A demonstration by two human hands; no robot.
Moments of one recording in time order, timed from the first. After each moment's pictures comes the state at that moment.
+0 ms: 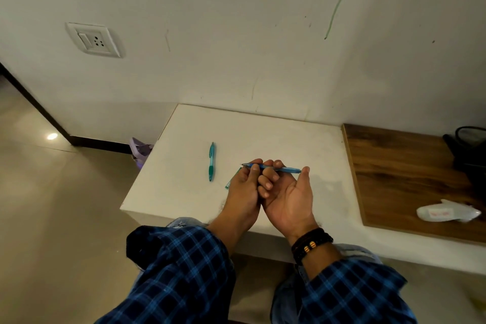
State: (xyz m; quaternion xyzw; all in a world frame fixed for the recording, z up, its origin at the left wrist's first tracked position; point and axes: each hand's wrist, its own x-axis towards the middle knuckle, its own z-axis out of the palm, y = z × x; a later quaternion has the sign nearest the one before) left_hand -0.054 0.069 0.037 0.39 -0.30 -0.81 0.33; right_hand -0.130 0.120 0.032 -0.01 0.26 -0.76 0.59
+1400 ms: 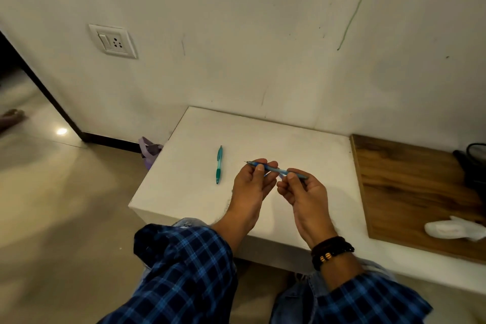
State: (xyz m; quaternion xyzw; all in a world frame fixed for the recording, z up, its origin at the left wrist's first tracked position) left_hand -0.052 0.060 0.033 0.36 -0.37 -0.76 0.38; right_hand -0.148 0.129 0.035 -0.17 0.61 -0.68 0.37
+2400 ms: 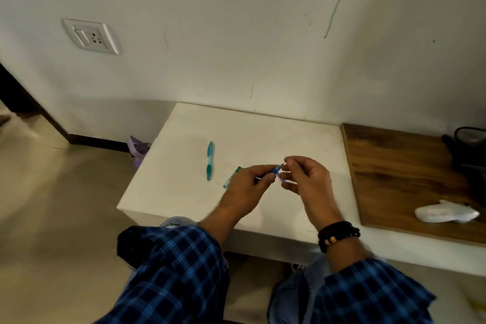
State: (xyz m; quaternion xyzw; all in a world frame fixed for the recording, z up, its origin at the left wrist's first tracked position) left_hand -0.052 0.055 0.026 0.40 -0.75 -0.49 0.20; right_hand -0.182 0.135 0.039 -0.25 0.68 -0.60 0.34
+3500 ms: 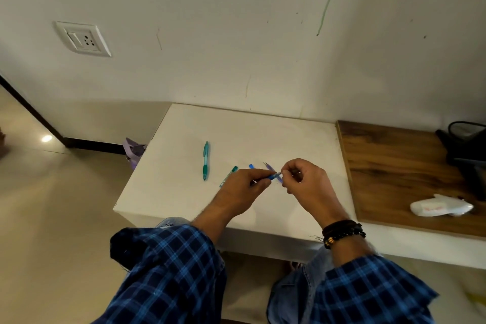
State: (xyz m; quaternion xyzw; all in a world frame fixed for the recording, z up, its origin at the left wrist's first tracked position) left_hand -0.047 0.052 0.032 0.38 -0.81 -0.44 0.11; right_hand -0.199 0.144 0.036 -0.44 0.78 -0.38 0.21
